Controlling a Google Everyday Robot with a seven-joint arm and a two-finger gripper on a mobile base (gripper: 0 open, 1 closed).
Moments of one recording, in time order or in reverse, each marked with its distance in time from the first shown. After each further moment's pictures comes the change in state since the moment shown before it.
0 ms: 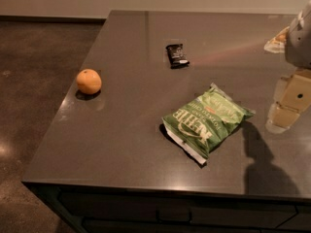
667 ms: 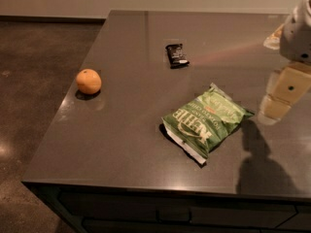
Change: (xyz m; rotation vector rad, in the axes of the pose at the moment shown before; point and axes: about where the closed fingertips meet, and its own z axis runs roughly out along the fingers) arm -0.007 -0.012 0.003 0.008 0.000 0.053
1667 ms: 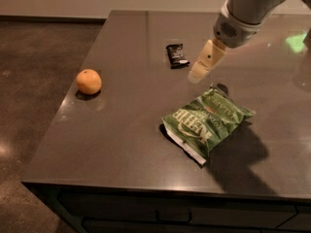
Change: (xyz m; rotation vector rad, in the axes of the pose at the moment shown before) arm -0.081 -0.097 0.085 0.026 -0.040 0.409
